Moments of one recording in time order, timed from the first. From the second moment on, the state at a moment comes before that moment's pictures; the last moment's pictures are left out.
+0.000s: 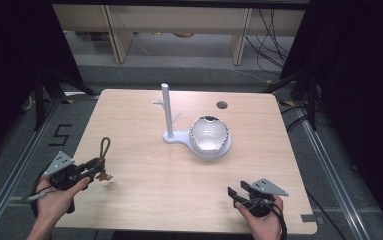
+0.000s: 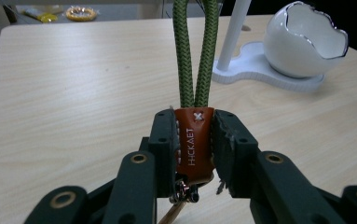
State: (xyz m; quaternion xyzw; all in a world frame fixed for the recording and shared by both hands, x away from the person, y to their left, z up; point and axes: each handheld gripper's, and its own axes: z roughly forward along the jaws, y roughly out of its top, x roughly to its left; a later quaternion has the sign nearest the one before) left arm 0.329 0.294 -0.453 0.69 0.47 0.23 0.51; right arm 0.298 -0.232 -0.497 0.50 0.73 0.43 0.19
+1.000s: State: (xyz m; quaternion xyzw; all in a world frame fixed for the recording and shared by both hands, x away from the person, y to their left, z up) left arm 0.334 0.284 -0.439 0.66 0.44 0.28 0.53; right arm 0.299 -0.231 -0.499 0.49 0.73 0.44 0.20
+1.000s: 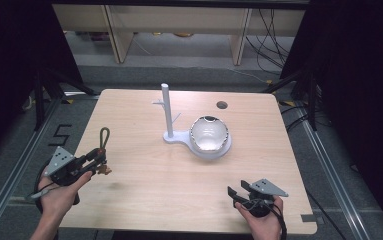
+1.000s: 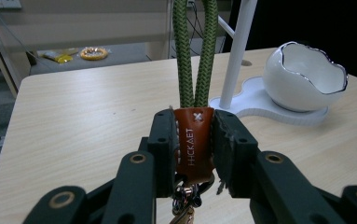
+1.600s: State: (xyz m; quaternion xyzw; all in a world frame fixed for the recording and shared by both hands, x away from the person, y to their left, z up) left arm 0.339 0.275 -0.431 0.66 0.43 0.31 0.54; right arm 0.298 -0.231 -0.498 0.49 0.73 0.44 0.19
